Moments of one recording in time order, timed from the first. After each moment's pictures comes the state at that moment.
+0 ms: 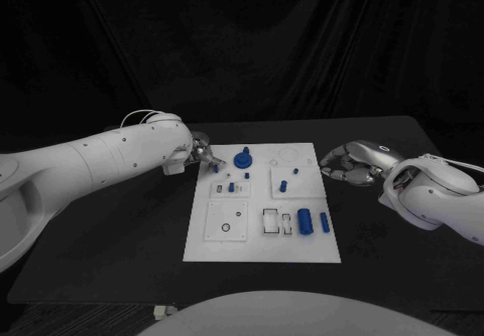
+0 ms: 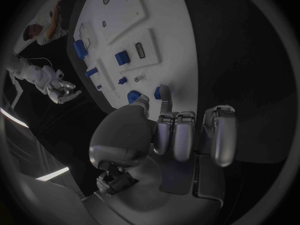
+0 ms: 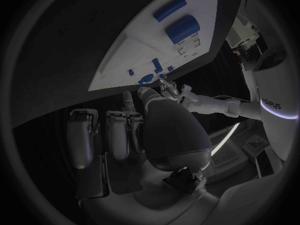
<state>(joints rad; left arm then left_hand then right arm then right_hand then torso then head) 1.29 -0.49 -0.21 0.92 -1.04 0.23 -0.33 1.10 0.08 0.00 0.27 0.17 1.02 0.04 0.37 1.01 1.47 -0.03 1.57 1.31 1.47 -0.06 1.57 1.31 0.02 1.47 0.05 1.44 1.31 1.22 -1.03 -0.21 1.62 -1.44 -0.40 -0.09 1.32 0.03 0.12 0.23 0.48 0.79 0.09 0.23 0.19 1.47 -0.01 1.57 1.31 1.47 -0.07 1.55 1.31 0.02 1.47 0.04 1.52 1.31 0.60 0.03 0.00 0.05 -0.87</state>
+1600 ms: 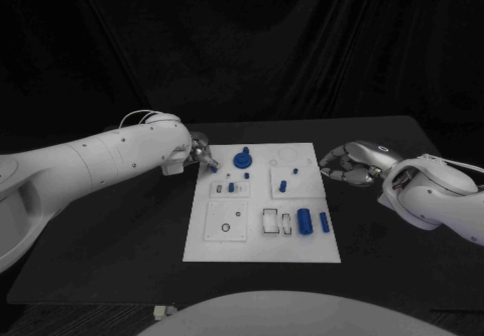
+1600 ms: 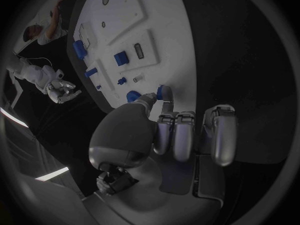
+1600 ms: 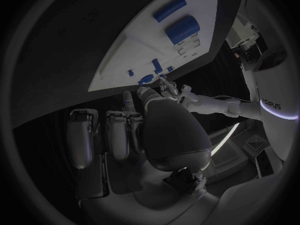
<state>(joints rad) 1.29 -0.49 -0.21 0.92 -1.04 0.24 -0.33 1.21 0.04 0.17 0.15 0.44 0.99 0.03 0.34 1.02 1.47 -0.03 1.57 1.31 1.47 -0.06 1.57 1.31 0.02 1.46 0.04 1.43 1.31 1.22 -1.03 -0.21 1.62 -1.44 -0.40 -0.08 1.32 0.02 0.12 0.23 0.48 0.79 0.09 0.23 0.19 1.47 -0.01 1.57 1.31 1.47 -0.07 1.55 1.31 0.02 1.47 0.04 1.52 1.31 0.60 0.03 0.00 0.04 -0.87</state>
